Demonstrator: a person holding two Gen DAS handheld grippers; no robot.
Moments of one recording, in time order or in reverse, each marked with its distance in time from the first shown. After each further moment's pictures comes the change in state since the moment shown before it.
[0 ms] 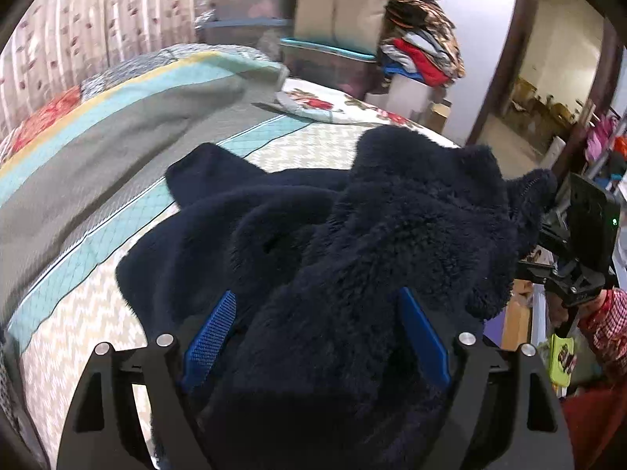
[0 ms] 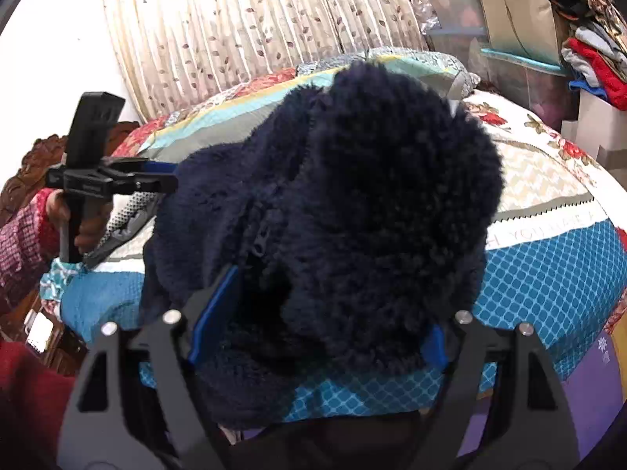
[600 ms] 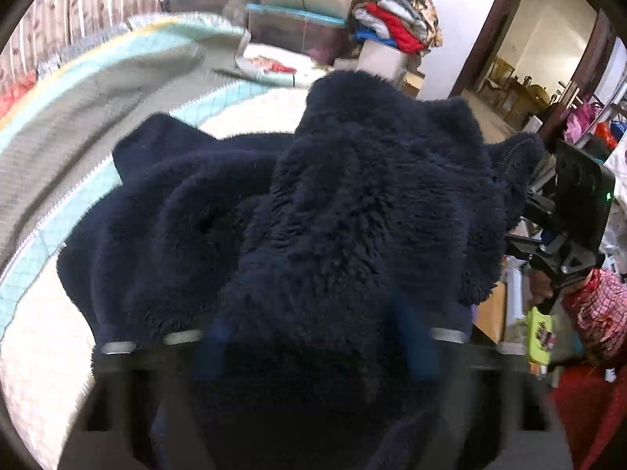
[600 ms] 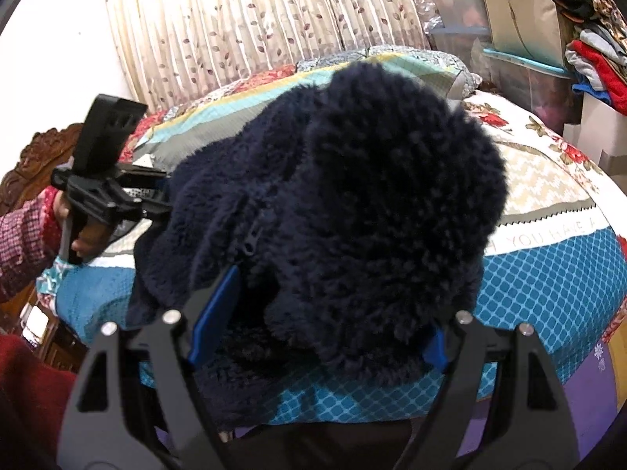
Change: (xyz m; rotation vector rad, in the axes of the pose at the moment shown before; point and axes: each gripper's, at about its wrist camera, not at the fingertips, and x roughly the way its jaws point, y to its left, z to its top) left arm 0.041 -0.017 -0.004 0.029 0.104 -0.098; right arm 0.009 0.001 0.007 -0.030 0.018 -0.005
